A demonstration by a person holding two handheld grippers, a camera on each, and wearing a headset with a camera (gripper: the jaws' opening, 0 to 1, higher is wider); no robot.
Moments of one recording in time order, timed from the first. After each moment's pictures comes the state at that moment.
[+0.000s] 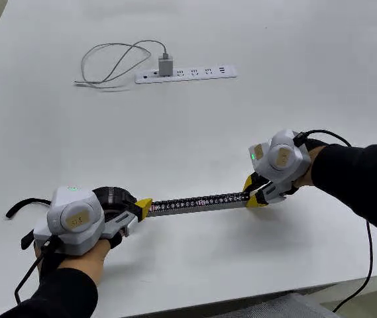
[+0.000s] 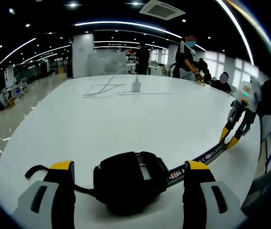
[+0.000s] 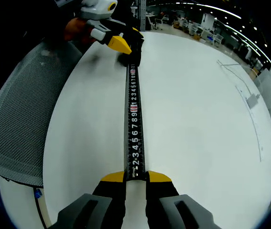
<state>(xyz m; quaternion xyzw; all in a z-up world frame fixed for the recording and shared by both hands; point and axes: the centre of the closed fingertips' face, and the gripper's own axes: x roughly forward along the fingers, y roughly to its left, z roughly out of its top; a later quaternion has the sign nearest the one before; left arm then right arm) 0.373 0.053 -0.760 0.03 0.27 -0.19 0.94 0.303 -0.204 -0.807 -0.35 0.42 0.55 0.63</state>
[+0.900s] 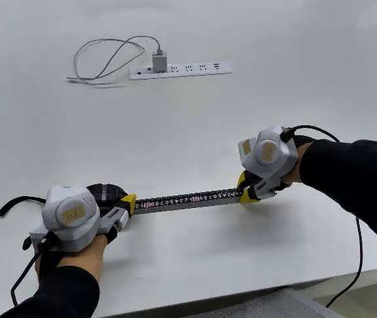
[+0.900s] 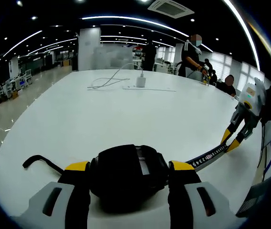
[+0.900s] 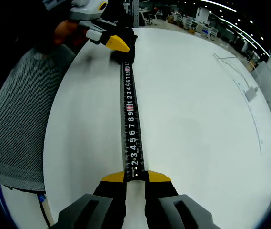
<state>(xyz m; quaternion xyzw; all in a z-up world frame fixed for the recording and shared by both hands) 0.369 0.053 -0.769 0.01 0.30 -0.17 0.94 0.306 -0.204 -0.809 -0.35 0.45 0.52 0.64</state>
